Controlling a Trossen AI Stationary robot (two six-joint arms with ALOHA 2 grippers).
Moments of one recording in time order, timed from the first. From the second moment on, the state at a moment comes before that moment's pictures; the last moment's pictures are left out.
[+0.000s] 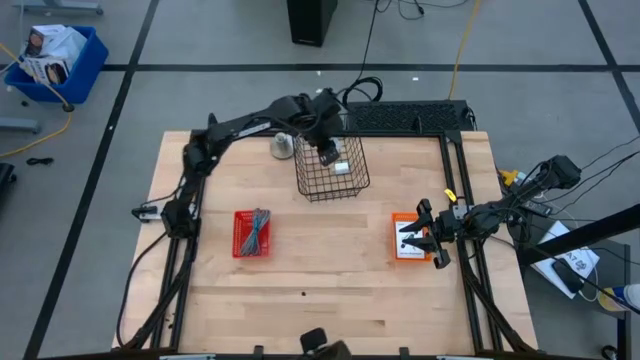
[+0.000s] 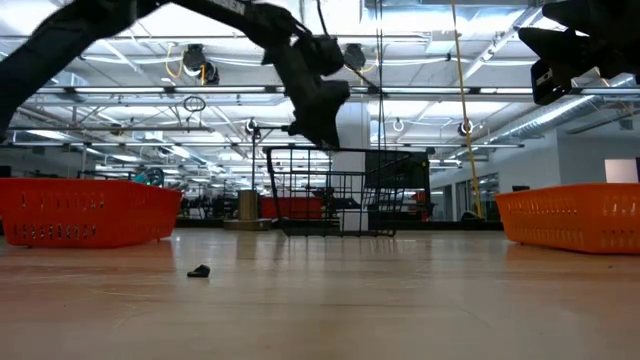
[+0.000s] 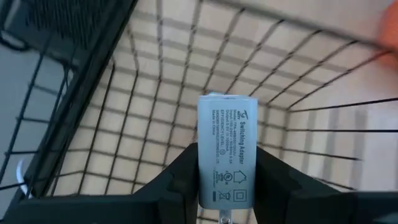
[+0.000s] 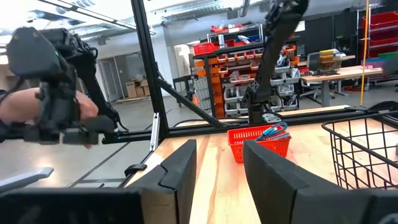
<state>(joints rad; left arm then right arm) 0.51 2.14 2.03 -0.97 0.19 0.07 0.51 0.46 0.01 0.59 0.36 0.13</state>
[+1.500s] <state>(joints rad) 0.56 2.40 2.10 -1.09 0.28 -0.01 0.51 0.46 0.02 0.59 0.36 0.13</state>
